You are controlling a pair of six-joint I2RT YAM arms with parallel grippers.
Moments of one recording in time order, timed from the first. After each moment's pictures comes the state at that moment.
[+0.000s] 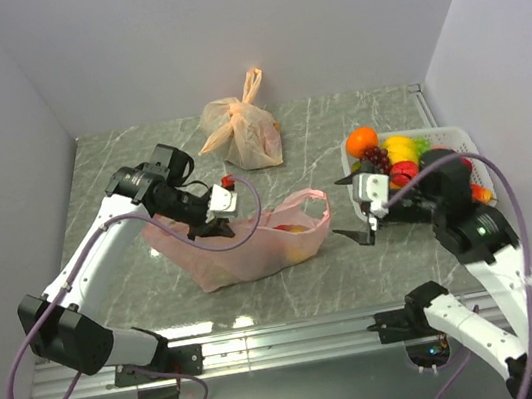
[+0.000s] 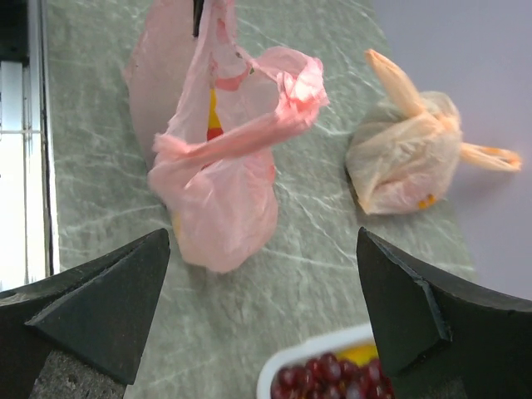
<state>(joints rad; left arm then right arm) -0.46 1.39 1.38 -1.21 0.87 1.16 0.34 0.70 1.03 -0.72 -0.79 -0.73</state>
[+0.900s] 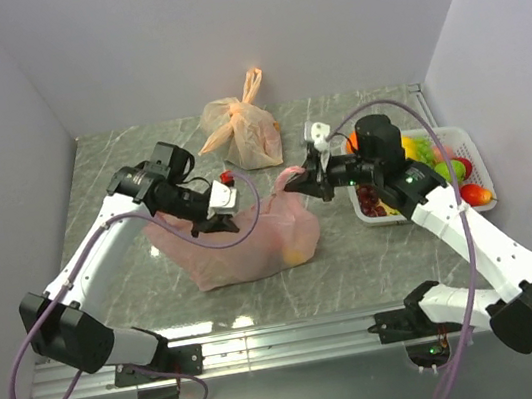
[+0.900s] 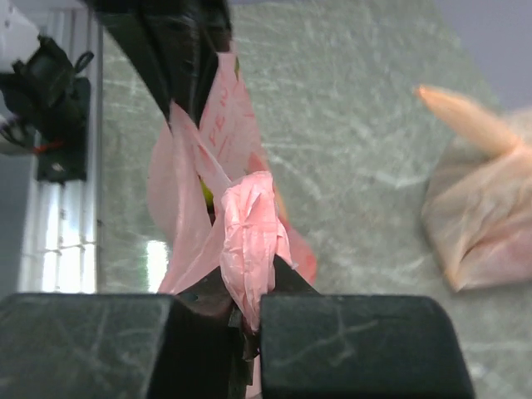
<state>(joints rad) -0.45 1.40 1.38 -1.17 0.91 1.16 0.50 1.10 1.07 -0.26 -0.80 -0.32</state>
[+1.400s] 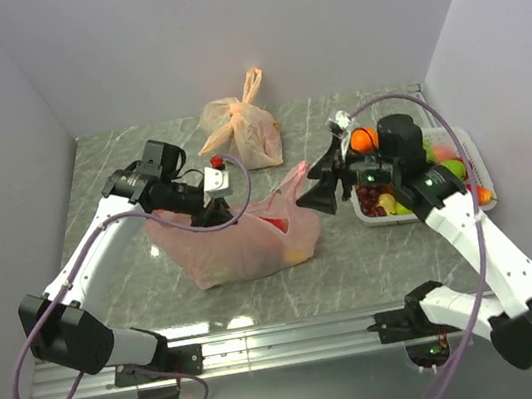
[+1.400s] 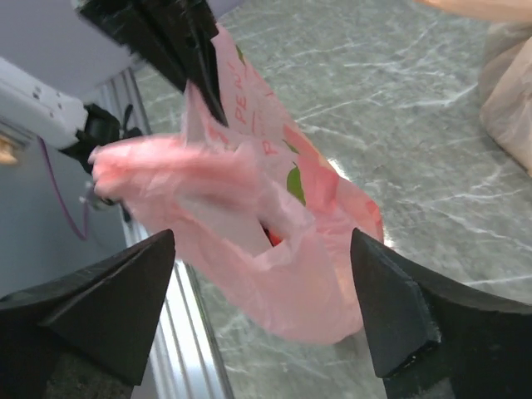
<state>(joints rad) -0.40 1.38 1.33 -1.00 0.96 0.94 0.37 1.06 1.08 -0.38 -0.82 0.06</state>
